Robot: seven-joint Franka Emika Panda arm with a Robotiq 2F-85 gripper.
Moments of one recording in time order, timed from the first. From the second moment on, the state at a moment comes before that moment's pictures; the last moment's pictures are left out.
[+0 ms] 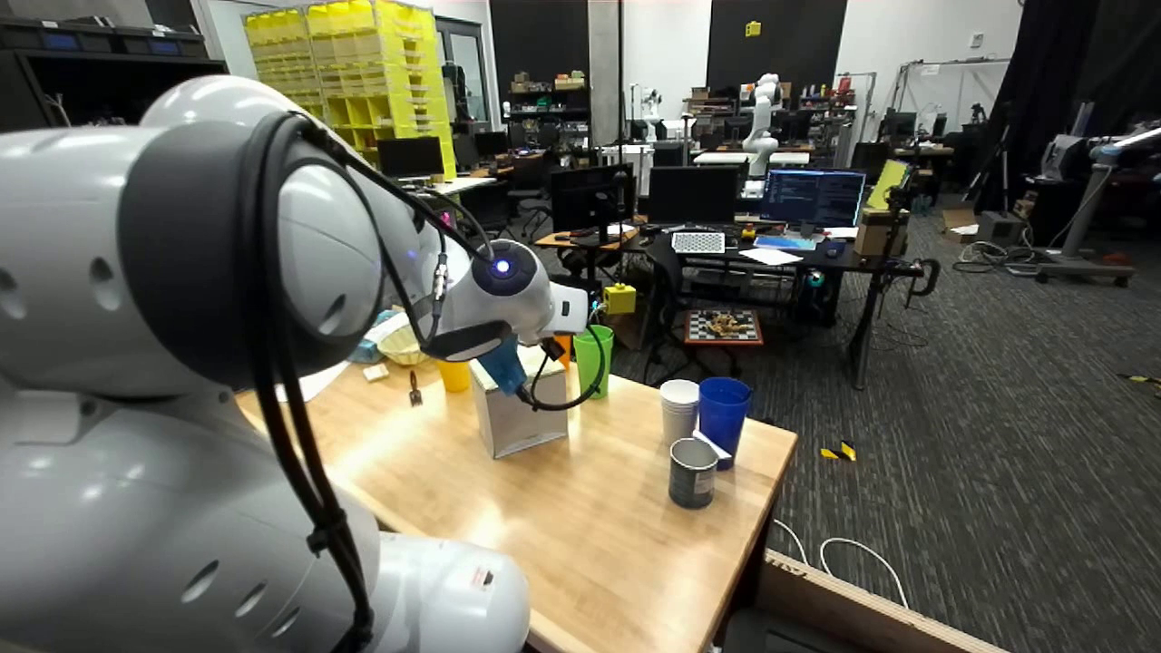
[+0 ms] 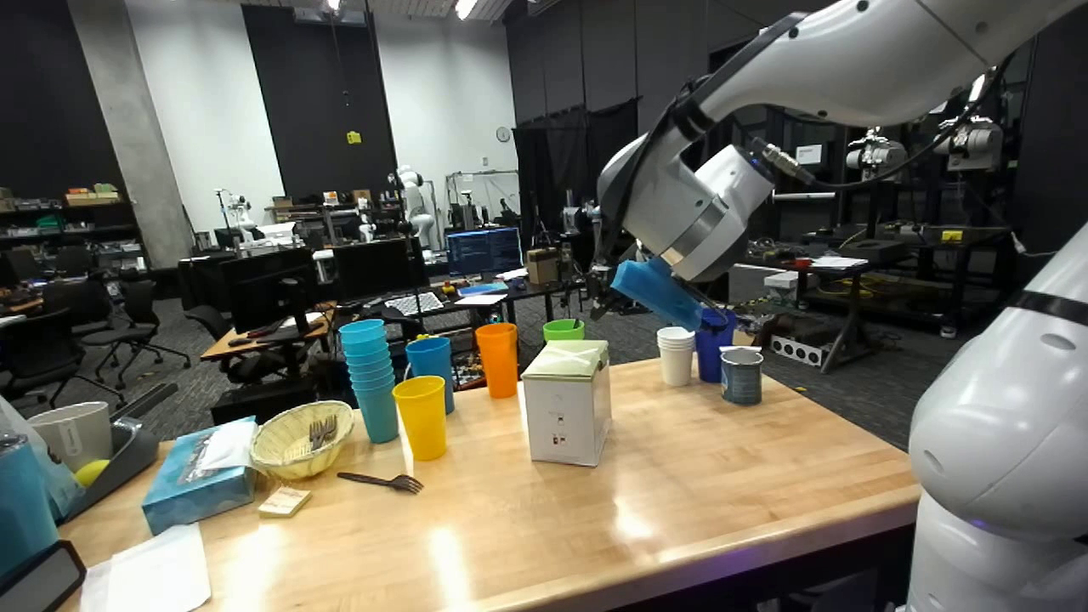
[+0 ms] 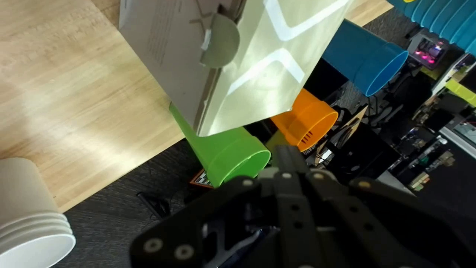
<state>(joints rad) 0.40 -0.48 0.09 -2.72 1.18 3.09 -0.29</state>
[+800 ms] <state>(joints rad) -0.03 -0.75 0.36 -2.73 0.34 2.49 0.29</state>
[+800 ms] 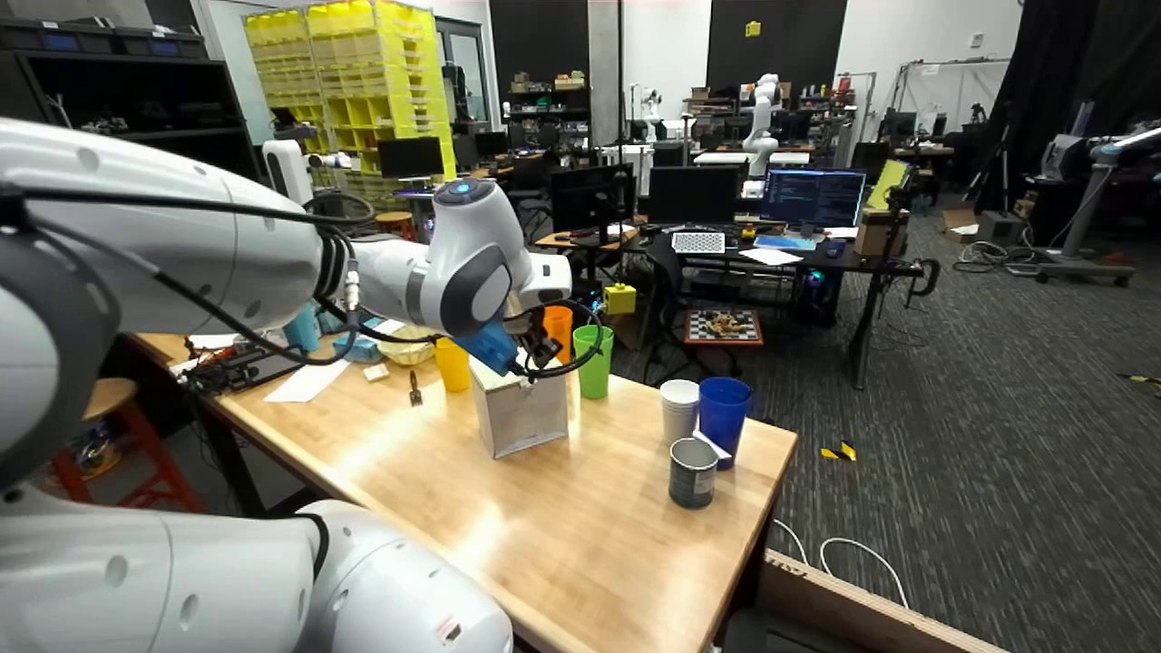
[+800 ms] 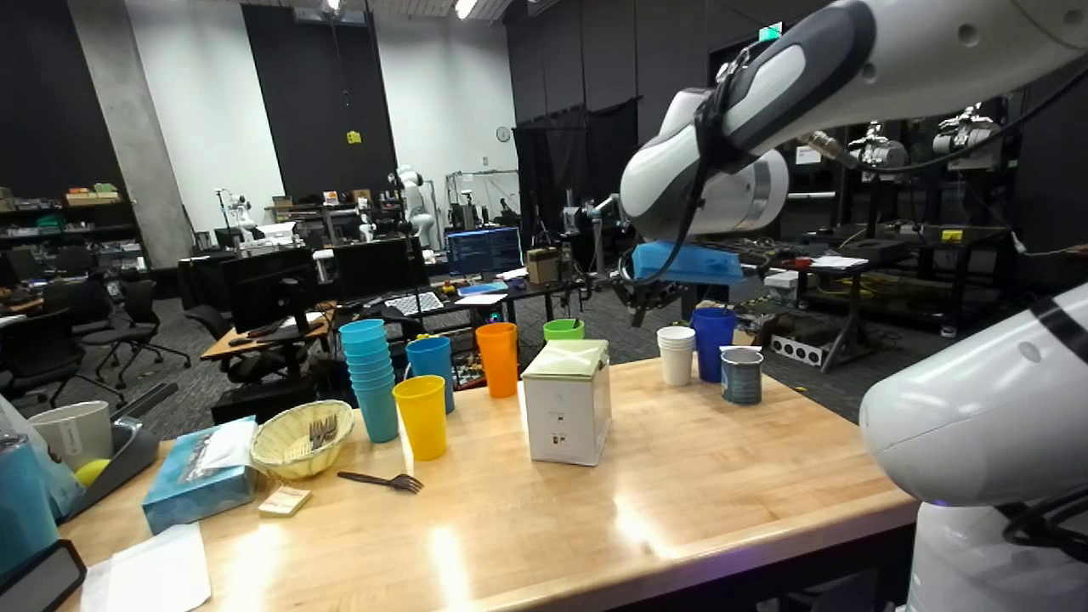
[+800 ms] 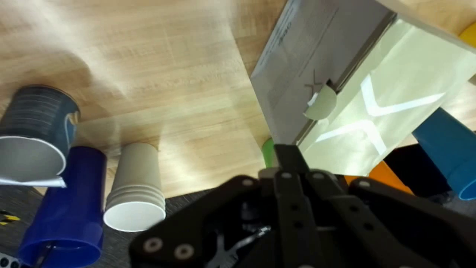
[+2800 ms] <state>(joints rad) 0.00 -0.79 0.22 -2.57 0.13 1.87 0.36</state>
